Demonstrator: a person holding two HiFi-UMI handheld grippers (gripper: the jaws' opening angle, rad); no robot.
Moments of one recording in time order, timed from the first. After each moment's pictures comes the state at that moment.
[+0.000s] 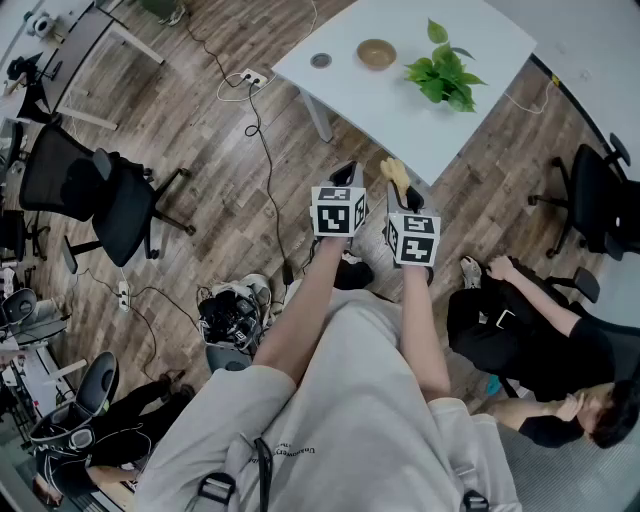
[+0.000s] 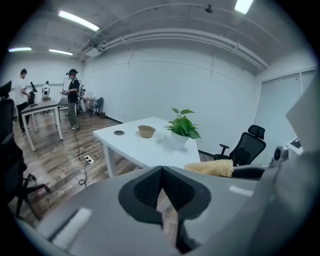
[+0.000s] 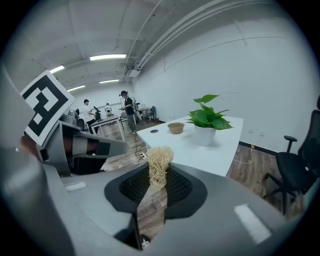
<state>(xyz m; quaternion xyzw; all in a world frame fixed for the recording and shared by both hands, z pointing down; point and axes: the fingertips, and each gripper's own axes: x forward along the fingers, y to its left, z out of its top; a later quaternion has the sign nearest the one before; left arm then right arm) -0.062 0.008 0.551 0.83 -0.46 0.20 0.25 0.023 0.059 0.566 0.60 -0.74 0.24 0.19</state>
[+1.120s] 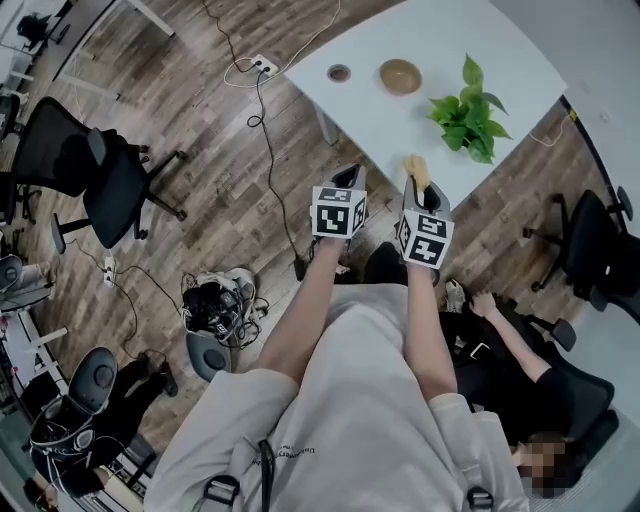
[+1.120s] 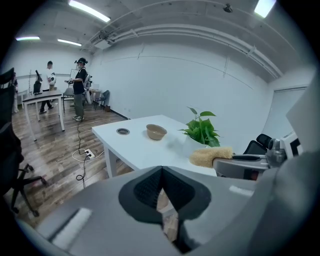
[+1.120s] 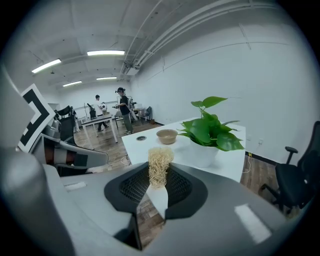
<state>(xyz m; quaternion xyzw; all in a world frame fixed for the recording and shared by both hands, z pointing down) -0.064 -0.087 0.573 0.82 -0.46 0.19 0.29 0.061 -0.061 0.569 0.63 -0.72 0.22 0.20</state>
